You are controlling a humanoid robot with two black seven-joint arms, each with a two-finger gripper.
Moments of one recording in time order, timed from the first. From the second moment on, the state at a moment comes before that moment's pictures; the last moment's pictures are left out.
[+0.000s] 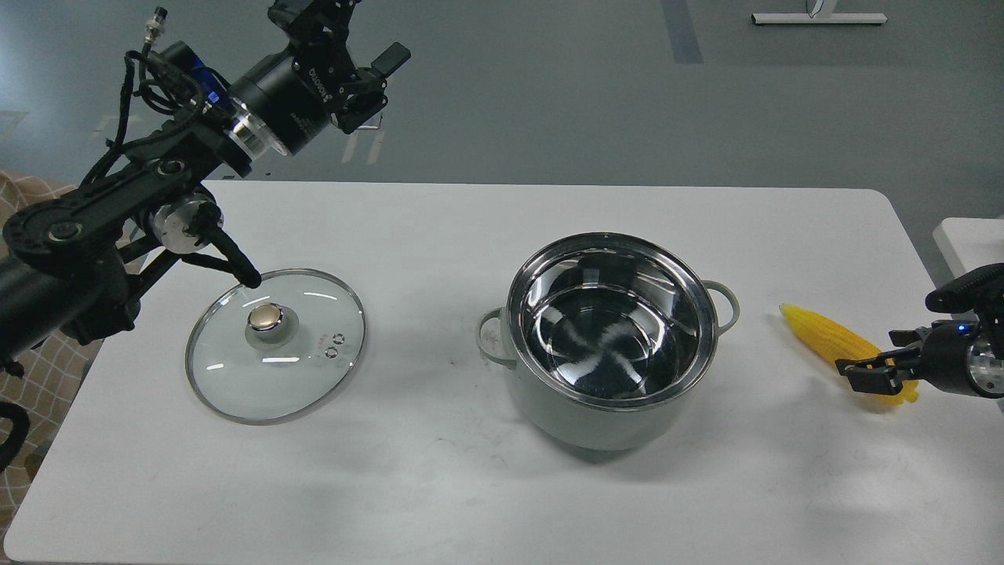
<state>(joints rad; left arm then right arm) -0.93 0.56 -0.56 -1.05 0.44 -0.32 -0.49 0.76 -0.74 0.27 0.77 -2.07 0.24 0.49</state>
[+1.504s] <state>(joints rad) -0.93 0.53 -0.57 -1.05 0.45 -0.32 -0.49 1.47 -0.58 -0.20 1.23 -1.78 0.36 0.49</state>
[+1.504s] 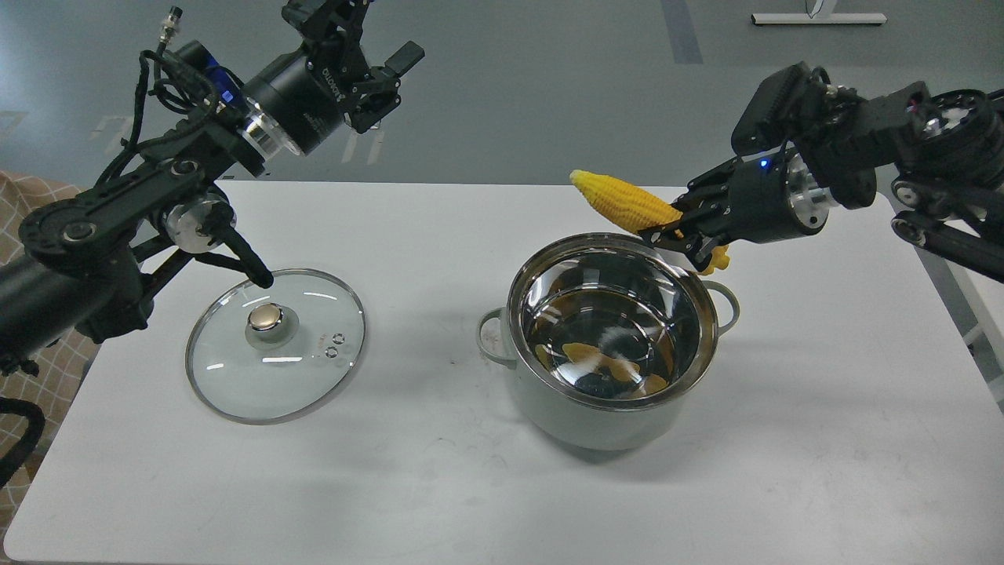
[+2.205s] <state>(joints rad) -0.93 0.53 -0.57 -1.05 0.45 -0.32 -0.49 1.41 -0.47 -0.25 1.19 -1.77 0.37 0.49</state>
